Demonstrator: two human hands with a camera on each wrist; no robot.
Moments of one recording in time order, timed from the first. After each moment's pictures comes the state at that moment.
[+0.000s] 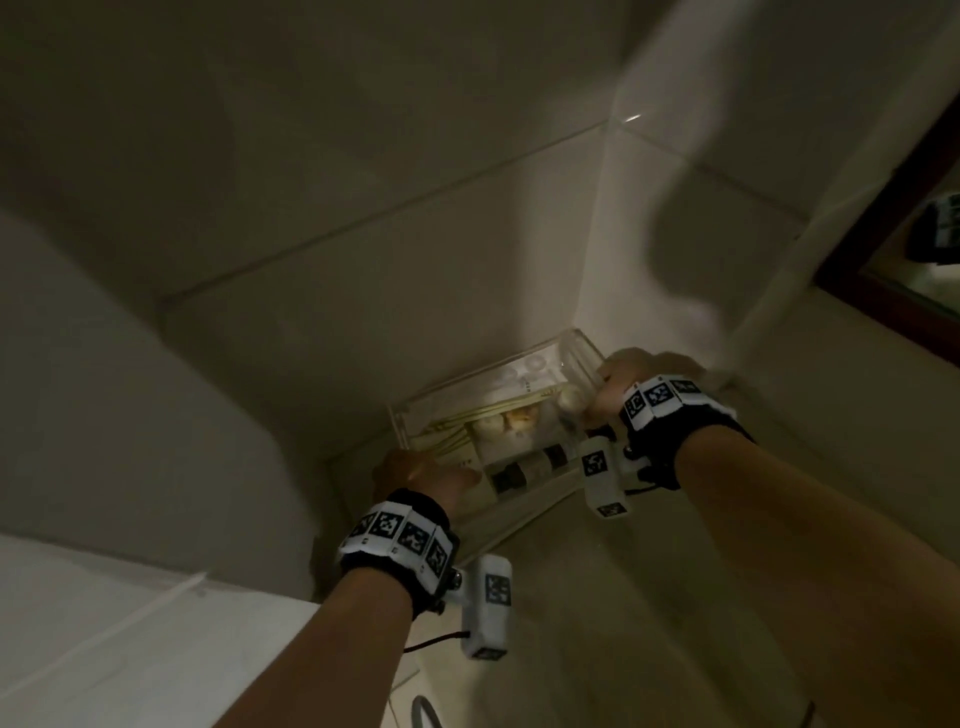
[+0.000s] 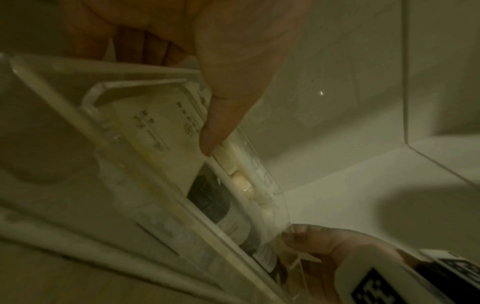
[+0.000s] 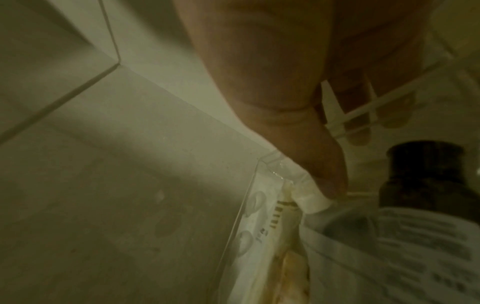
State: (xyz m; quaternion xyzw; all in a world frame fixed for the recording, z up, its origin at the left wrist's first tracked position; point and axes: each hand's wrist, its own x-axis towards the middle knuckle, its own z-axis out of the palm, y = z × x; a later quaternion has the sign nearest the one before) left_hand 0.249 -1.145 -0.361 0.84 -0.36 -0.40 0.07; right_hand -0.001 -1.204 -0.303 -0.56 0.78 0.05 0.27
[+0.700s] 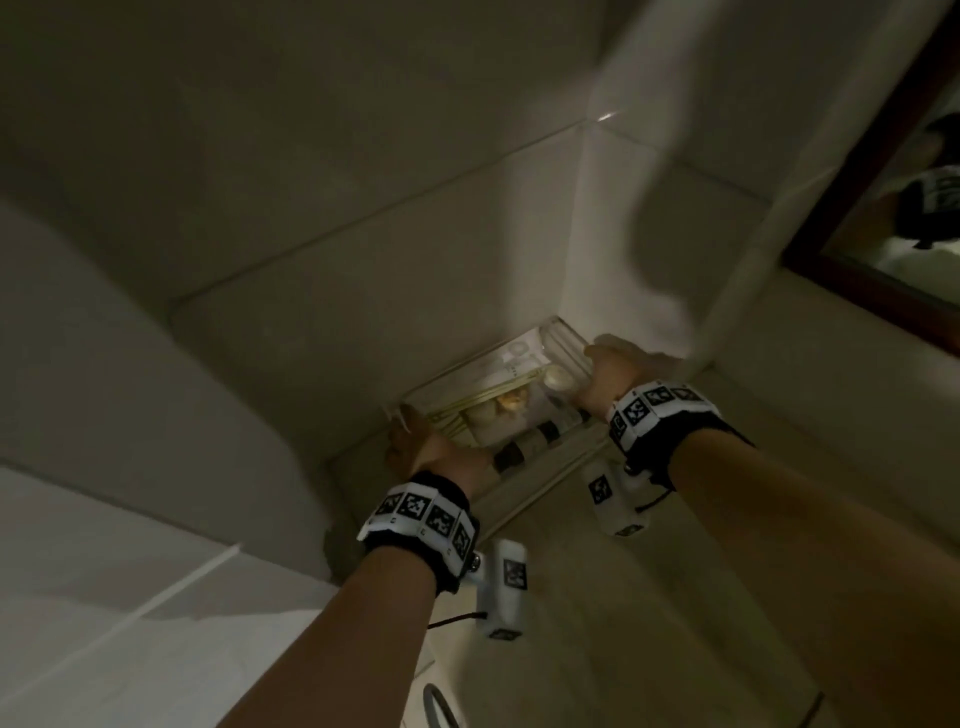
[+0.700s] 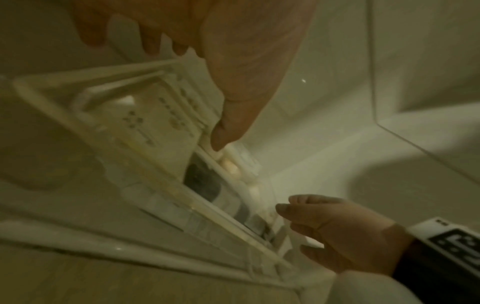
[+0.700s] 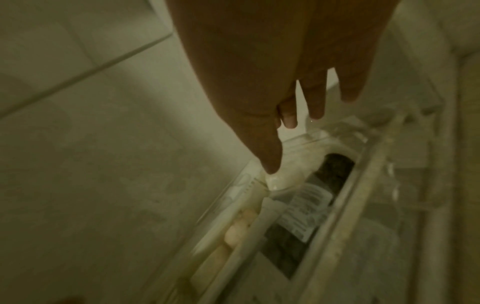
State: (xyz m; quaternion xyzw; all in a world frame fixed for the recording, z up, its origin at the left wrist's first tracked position) left_hand 0.222 -1.132 -0.315 0.81 -0.44 -0.38 0.11; right_hand 0.017 -1.188 -0.308 -0.57 0.77 -0.06 0.28
